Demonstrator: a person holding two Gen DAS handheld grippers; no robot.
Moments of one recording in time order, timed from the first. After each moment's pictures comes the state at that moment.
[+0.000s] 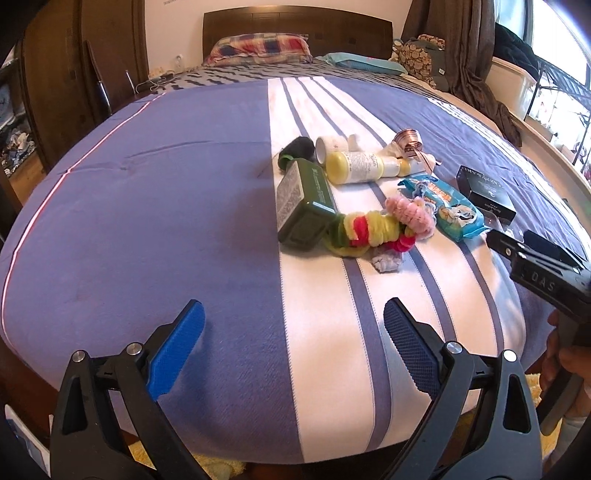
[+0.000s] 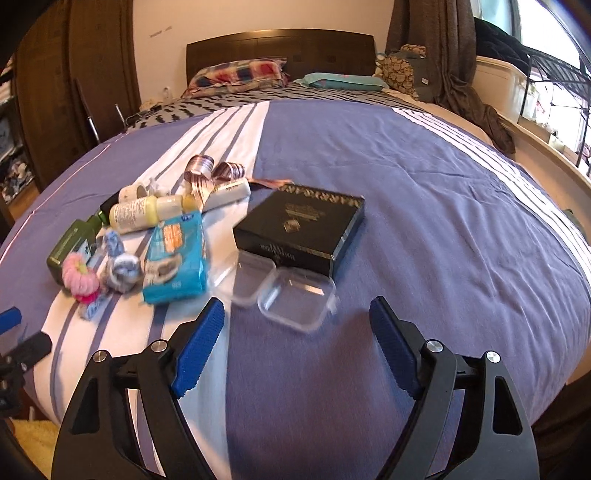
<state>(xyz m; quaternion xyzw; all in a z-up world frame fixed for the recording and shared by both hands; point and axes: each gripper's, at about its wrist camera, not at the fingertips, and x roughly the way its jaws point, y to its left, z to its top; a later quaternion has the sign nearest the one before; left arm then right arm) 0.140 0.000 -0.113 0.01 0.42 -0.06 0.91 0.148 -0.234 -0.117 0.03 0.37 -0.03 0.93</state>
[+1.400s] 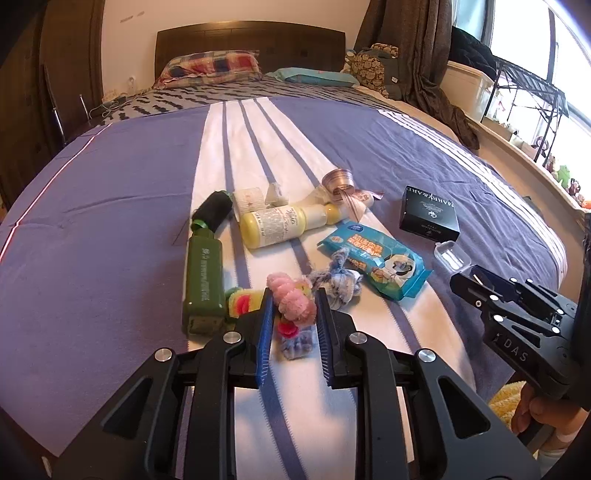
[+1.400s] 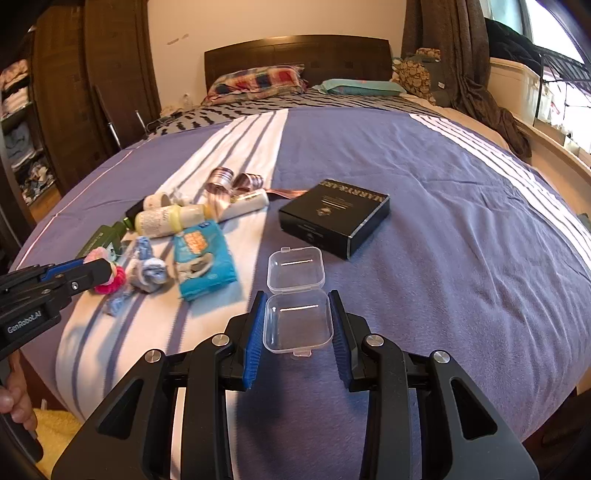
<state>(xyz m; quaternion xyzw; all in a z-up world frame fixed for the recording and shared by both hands) 0.177 -0.048 -0.089 0.02 0.39 -0.15 0.91 0.126 -0.240 -0.103 0.04 0.36 0.02 0.93</state>
